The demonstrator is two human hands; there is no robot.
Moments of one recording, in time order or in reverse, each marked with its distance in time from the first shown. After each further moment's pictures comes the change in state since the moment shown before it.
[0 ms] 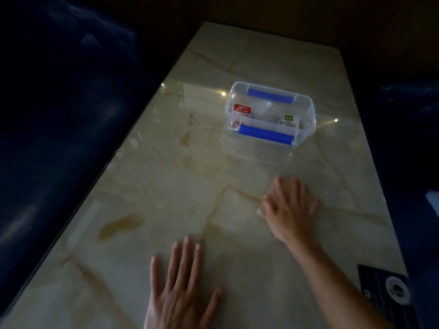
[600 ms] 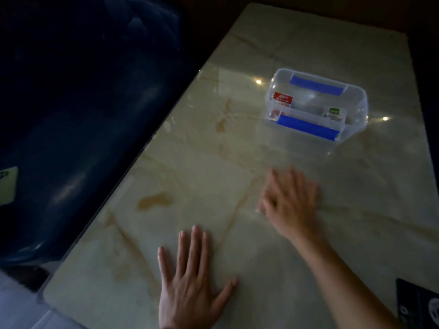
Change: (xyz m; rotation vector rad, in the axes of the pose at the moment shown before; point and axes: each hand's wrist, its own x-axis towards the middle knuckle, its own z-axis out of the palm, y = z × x) left_hand -0.022 -0.007 -0.014 0.016 -0.057 -0.178; right_hand -0.010 -0.057 0.005 -0.018 0.001 -0.318
